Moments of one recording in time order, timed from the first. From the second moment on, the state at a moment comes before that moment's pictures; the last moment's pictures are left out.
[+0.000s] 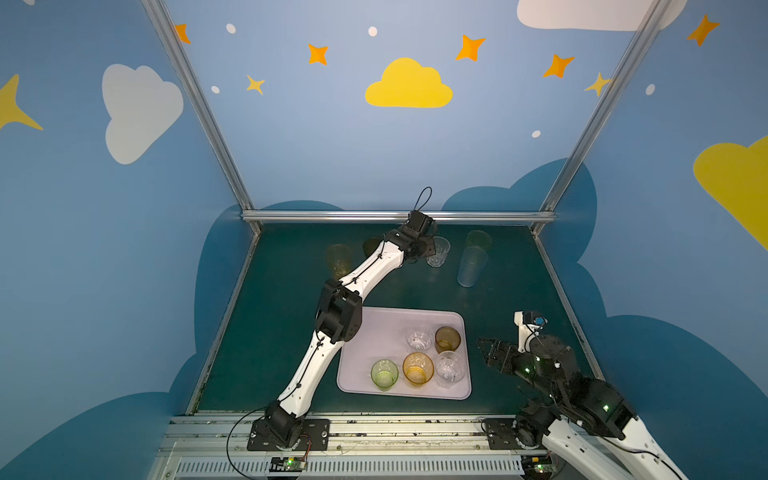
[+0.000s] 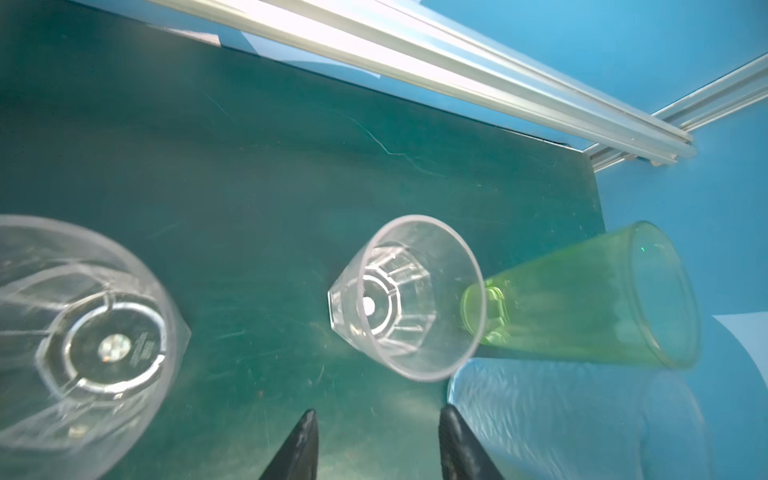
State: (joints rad) left arm -0.61 2.53 2.45 -0.68 0.01 -0.67; right arm 0.70 0.37 0.62 -0.88 0.16 0.73
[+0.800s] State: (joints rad) left arm -0.59 2.66 2.60 -0.69 0.05 -0.68; right arm 0.70 0.36 0.58 -0.89 0.21 0.76
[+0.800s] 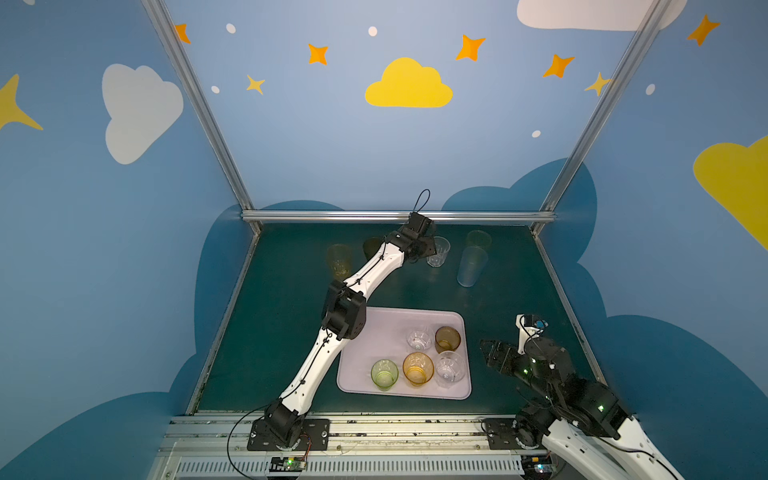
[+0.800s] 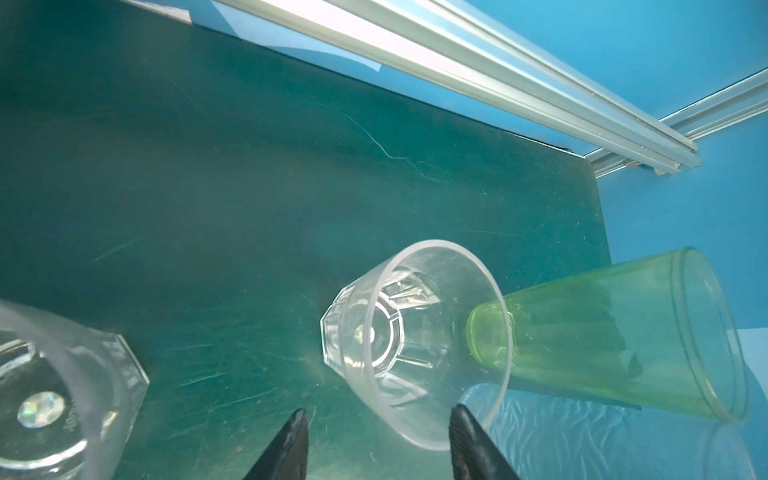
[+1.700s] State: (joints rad) left arm -0.58 2.69 2.61 -0.67 0.07 -0.70; right arm 0.70 0.32 0.56 -0.90 0.24 0.78
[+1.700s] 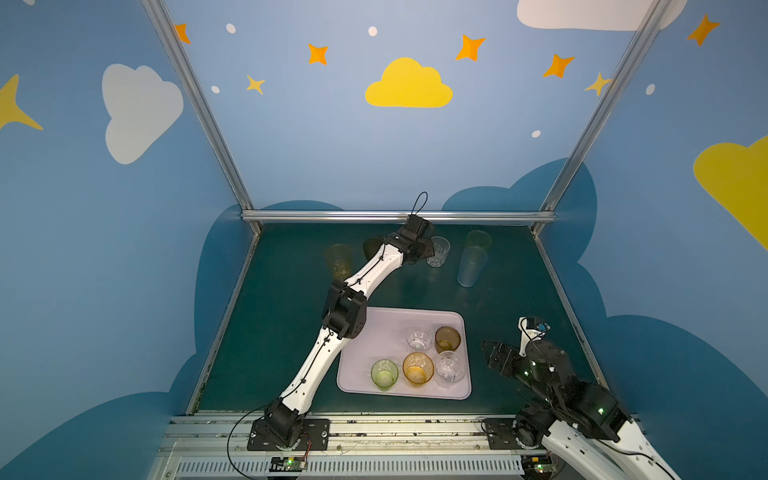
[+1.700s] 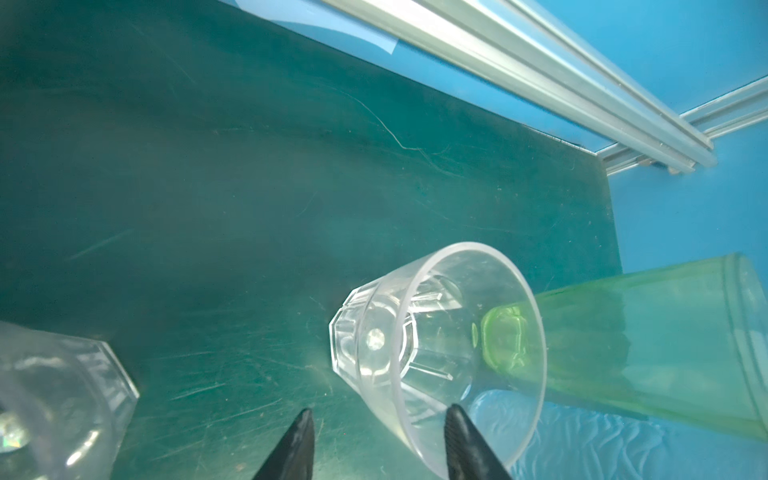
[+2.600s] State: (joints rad) left arm -0.57 2.70 2.62 -0.68 0.08 -0.67; right arm 0.70 0.32 0.54 -0.91 0.27 0.81
